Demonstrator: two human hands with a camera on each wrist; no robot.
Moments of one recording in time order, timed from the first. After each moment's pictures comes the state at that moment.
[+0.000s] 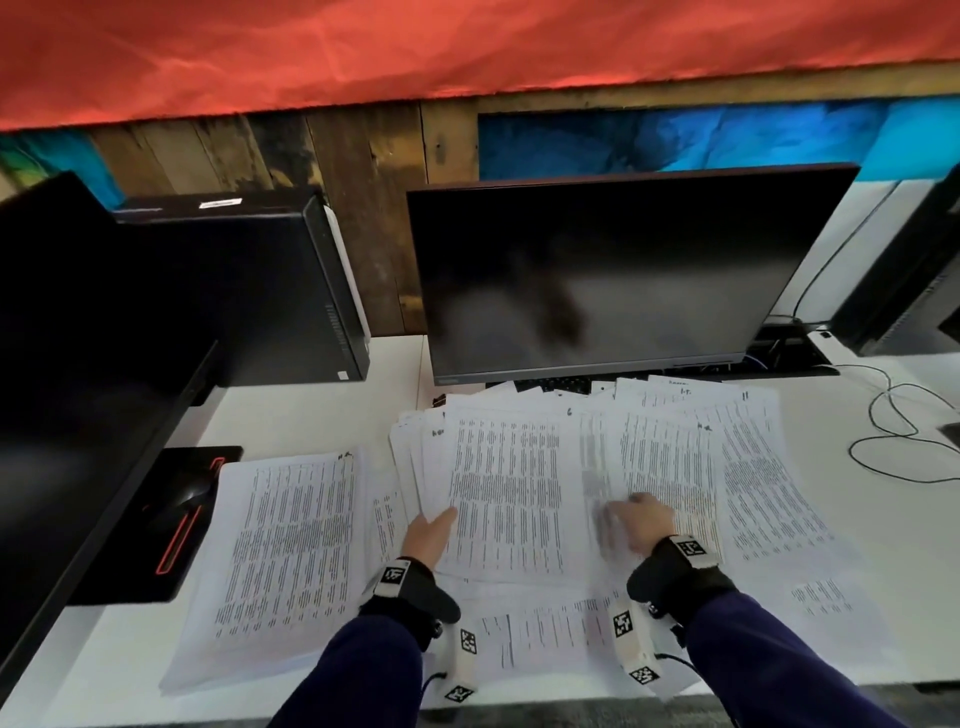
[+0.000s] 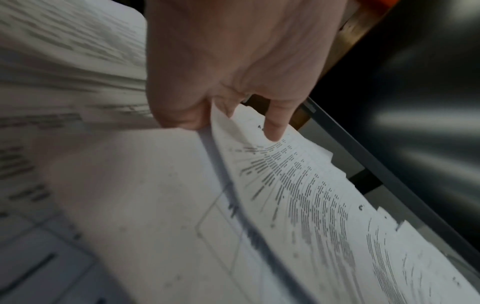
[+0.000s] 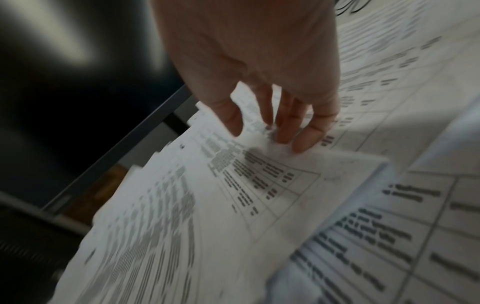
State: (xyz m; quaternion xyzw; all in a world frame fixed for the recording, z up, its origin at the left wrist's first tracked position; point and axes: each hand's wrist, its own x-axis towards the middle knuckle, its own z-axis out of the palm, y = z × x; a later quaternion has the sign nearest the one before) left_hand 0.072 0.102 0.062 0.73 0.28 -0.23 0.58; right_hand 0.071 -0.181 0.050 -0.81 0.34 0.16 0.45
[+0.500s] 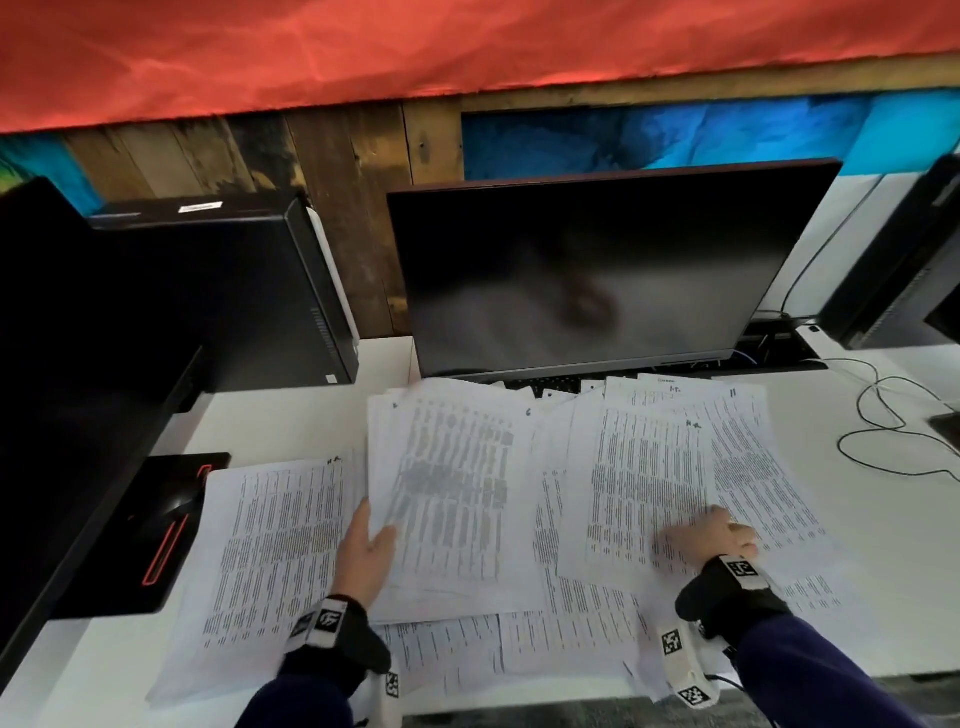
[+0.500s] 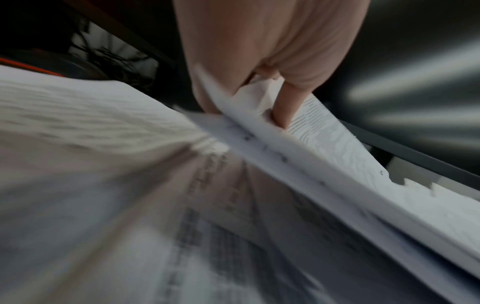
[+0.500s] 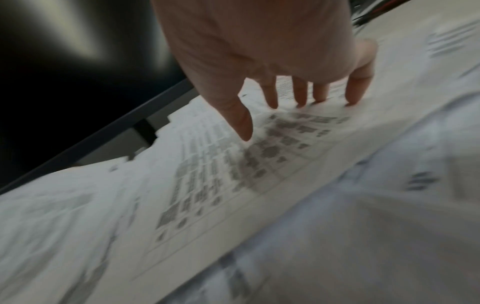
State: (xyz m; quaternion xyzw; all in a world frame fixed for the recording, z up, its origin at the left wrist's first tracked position) left_hand 0.042 0.151 0.078 0.83 0.17 -0.09 0.53; right_hand 0.037 -0.230 0.068 -0.83 0.46 0.13 0.28
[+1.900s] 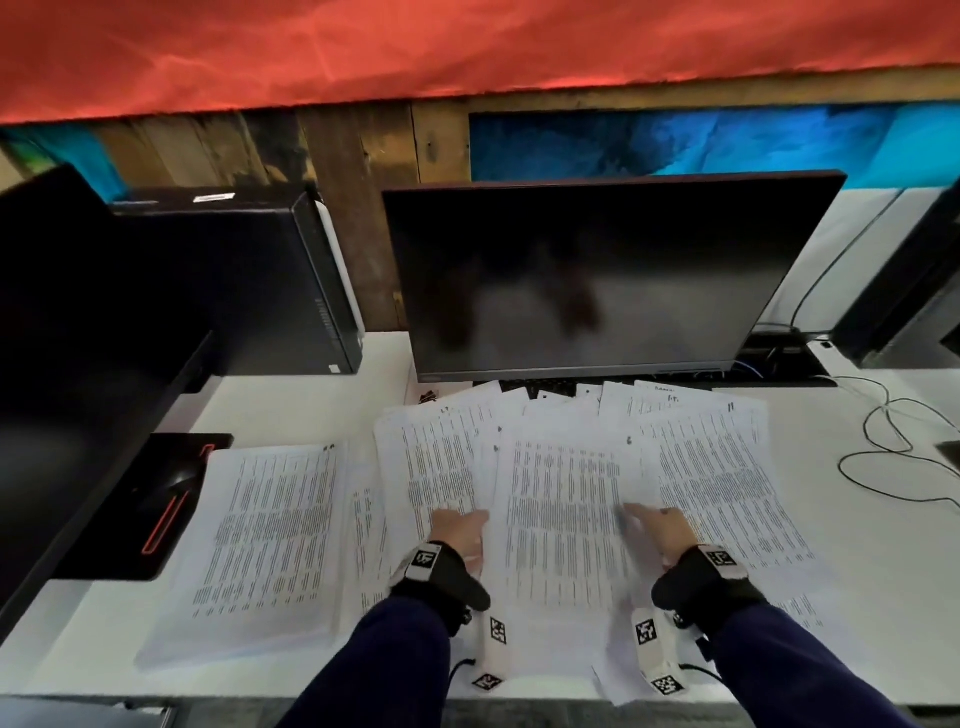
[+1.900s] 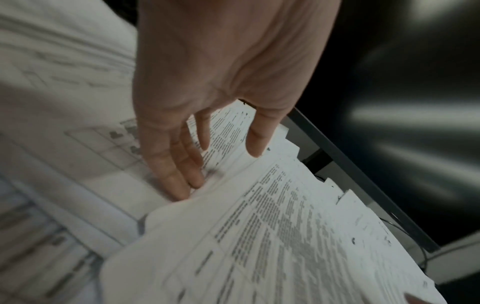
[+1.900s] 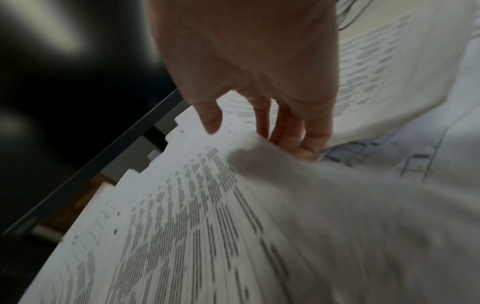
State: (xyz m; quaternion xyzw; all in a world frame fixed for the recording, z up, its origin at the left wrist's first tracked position) left_hand 0.076 0.037 0.052 0.68 0.33 -0.29 0.59; right_hand 0.057 -0.234 0.060 -0.74 0.37 0.13 0.55
